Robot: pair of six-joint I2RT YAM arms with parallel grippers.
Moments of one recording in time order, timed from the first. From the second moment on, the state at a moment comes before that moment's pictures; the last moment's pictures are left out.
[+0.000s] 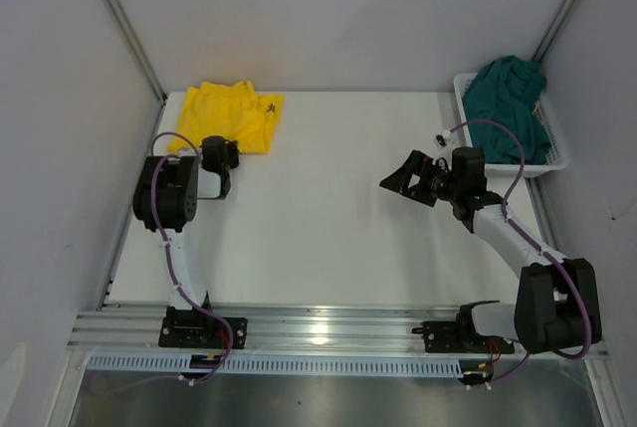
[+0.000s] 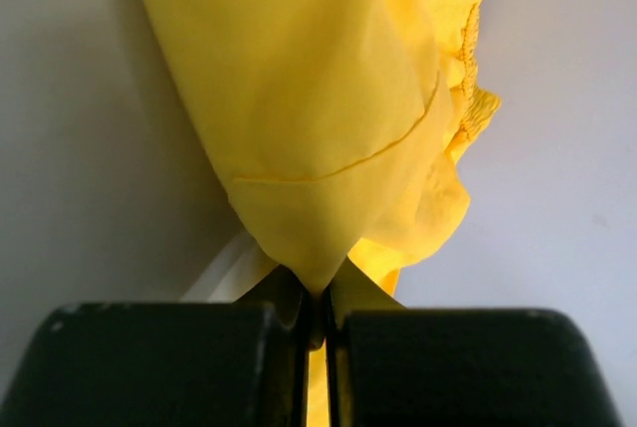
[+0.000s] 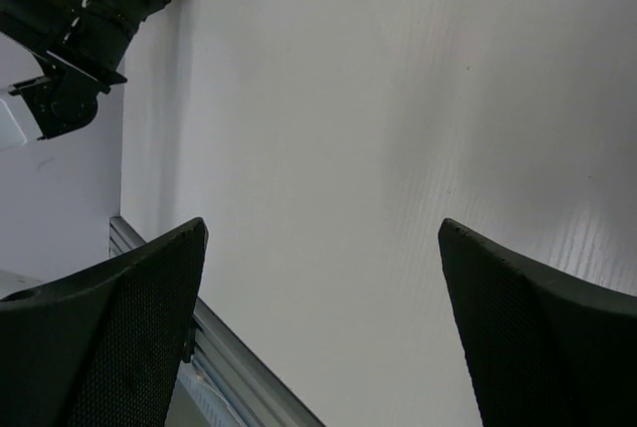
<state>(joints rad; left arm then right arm) -0.02 2.10 0.97 0.69 -0.23 -1.58 0.16 1.28 0.73 0.00 -0.57 0.60</state>
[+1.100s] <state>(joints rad) 0.15 2.13 1.19 0.39 -0.13 -1.36 0.19 1.37 0.74 0.04 -0.59 0.64</state>
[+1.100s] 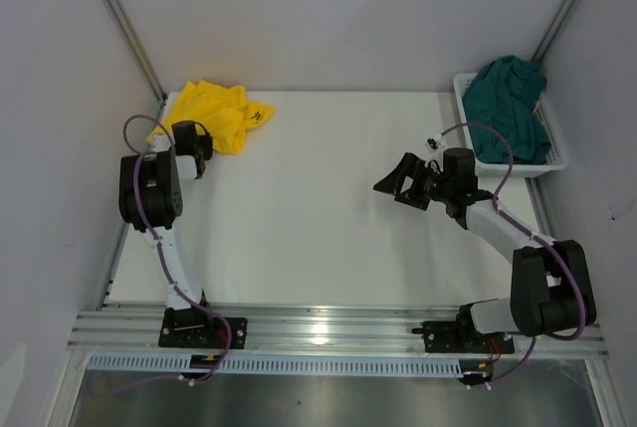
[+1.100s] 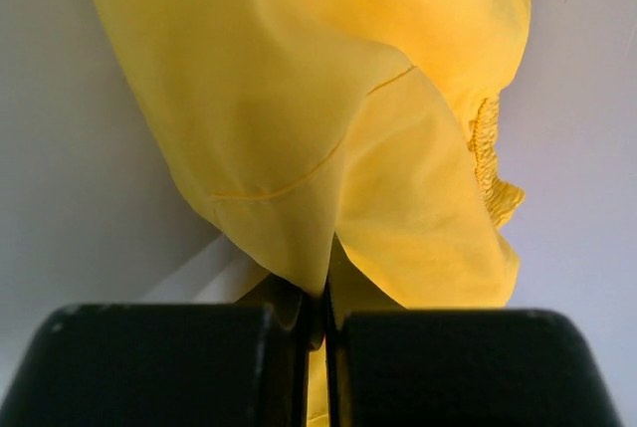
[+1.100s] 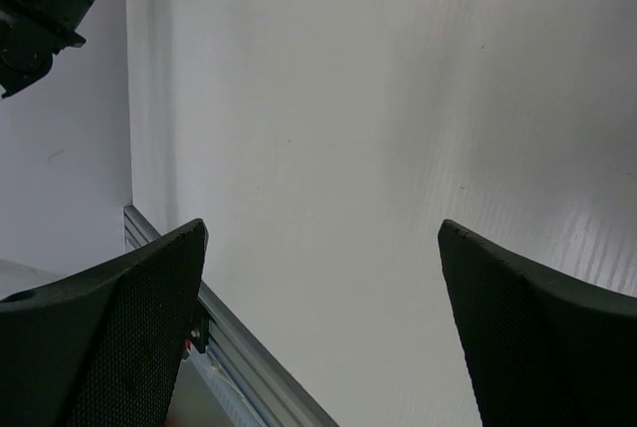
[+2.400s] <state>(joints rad) 0.21 2.09 1.14 0.33 -0.03 -1.30 0.37 1.62 0.92 0.10 -0.56 0.73</state>
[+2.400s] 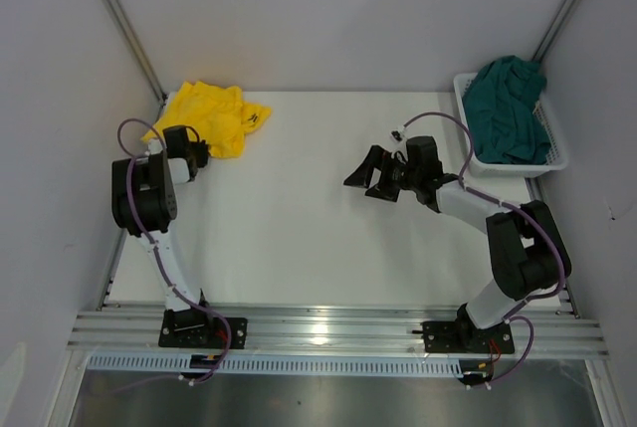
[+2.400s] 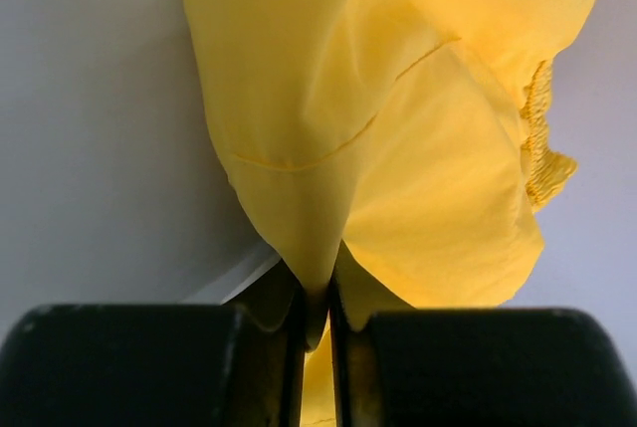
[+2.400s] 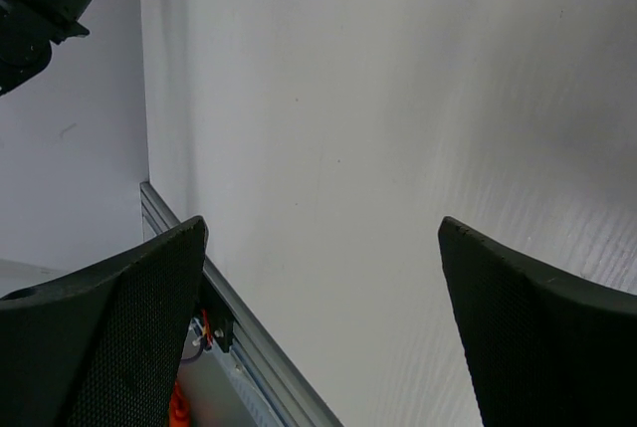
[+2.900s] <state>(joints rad) 0.21 2.00 1.26 -0.03 0.04 -1.10 0.36 1.52 0.83 0.12 -0.56 0.73</state>
